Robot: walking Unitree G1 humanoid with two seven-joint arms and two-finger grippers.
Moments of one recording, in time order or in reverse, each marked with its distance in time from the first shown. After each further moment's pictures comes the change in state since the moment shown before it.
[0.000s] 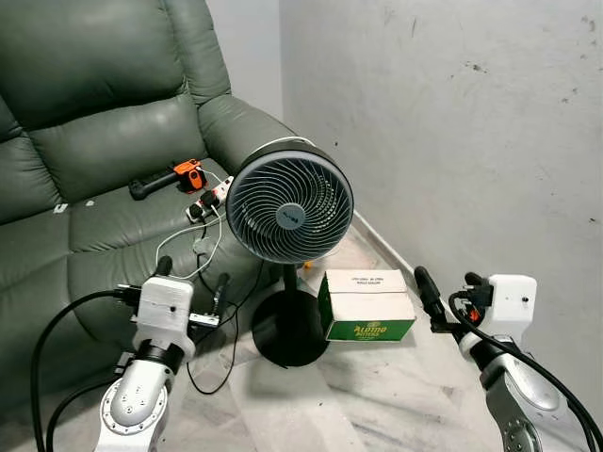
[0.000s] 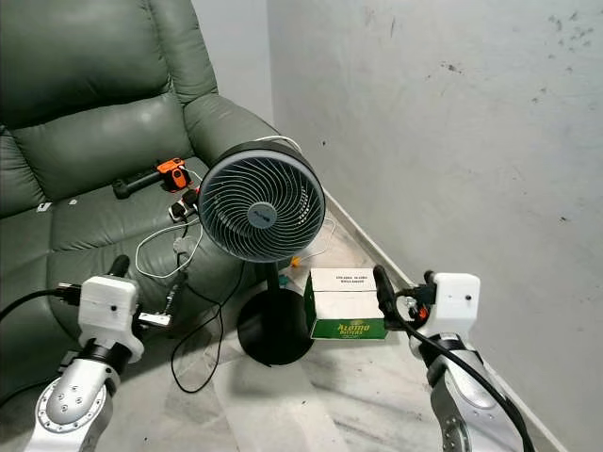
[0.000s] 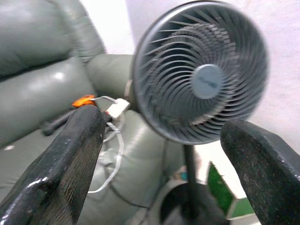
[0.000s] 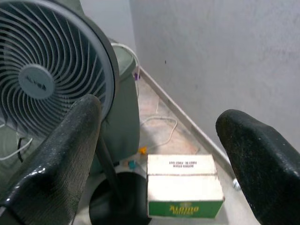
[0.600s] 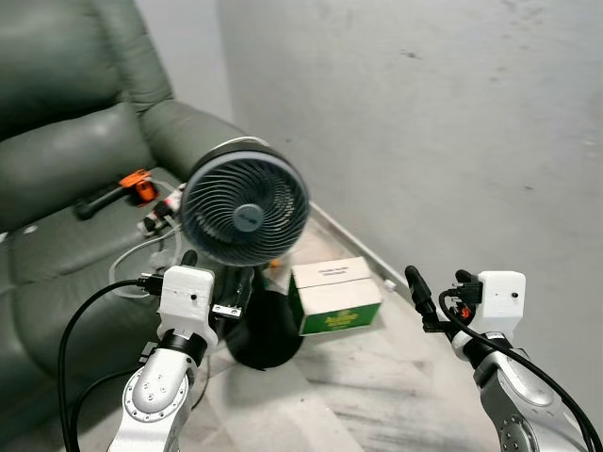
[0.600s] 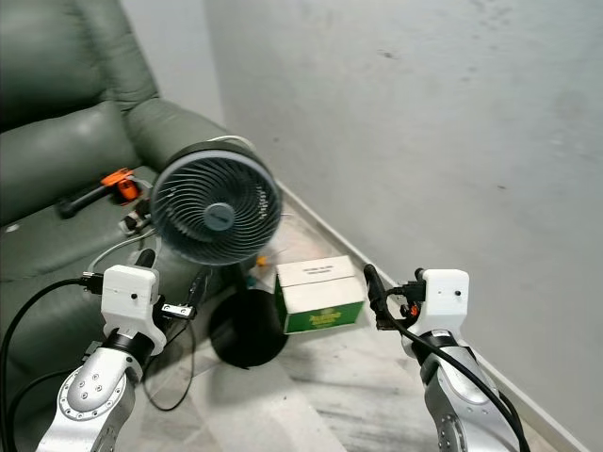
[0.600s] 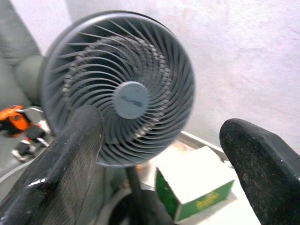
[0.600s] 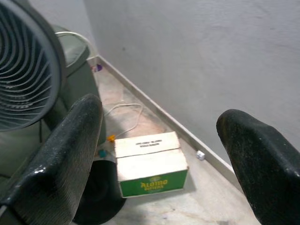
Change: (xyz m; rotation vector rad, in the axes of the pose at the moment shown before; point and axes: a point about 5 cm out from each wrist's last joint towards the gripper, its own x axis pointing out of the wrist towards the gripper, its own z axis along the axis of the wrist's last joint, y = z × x) left arm 0.011 -0.014 0.013 -0.108 0.025 0.003; right arm 0.001 0.004 -0.005 -0.007 0.065 0.011
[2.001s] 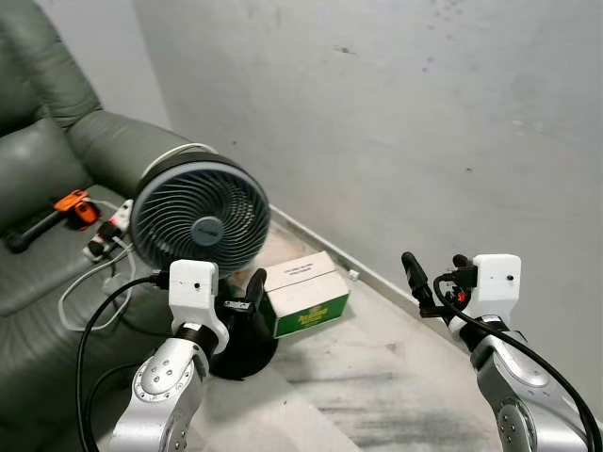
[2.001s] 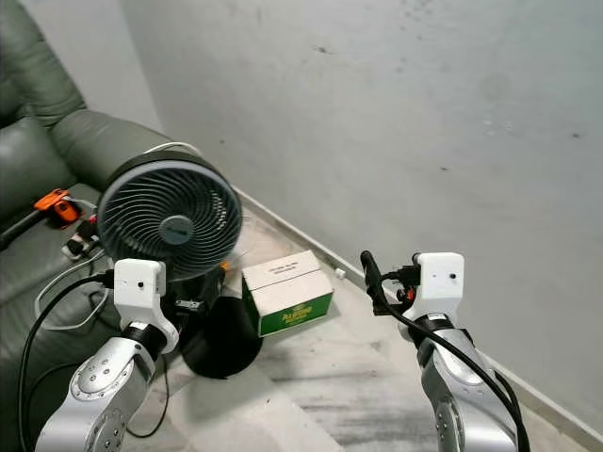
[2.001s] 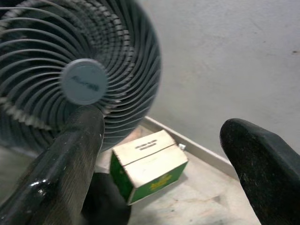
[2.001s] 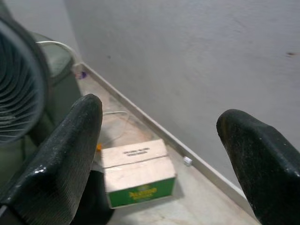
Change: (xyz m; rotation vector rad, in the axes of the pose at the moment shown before) left arm 0.010 -0.006 -0.002 -0.154 0.098 -0.085; right arm 0.011 0.007 0.013 -0.027 -0.029 0.019
